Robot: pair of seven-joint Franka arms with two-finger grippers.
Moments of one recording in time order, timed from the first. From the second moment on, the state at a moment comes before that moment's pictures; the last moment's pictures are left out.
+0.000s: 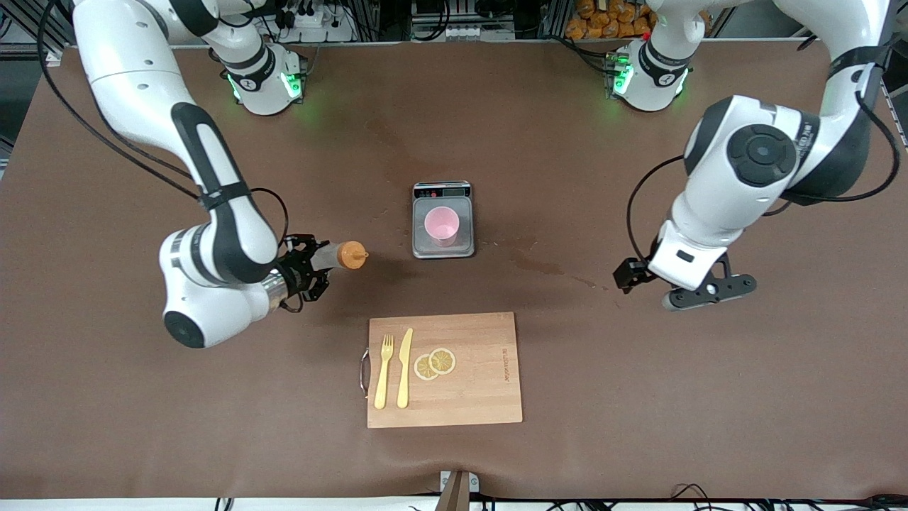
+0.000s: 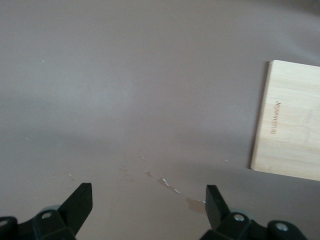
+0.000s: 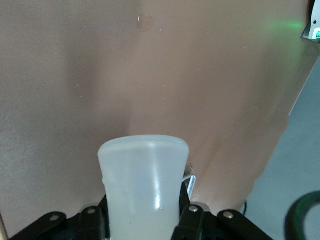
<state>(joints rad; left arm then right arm) 0.13 0.29 -0.50 -1.69 0.22 2.05 -0.62 0.20 0.71 0.07 -1.39 0.41 1.54 1.65</state>
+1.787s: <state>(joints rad) 0.15 0.03 -0.15 -1.55 0.03 1.61 -0.01 0.45 0.71 0.07 -1.38 0.19 1.46 2.04</state>
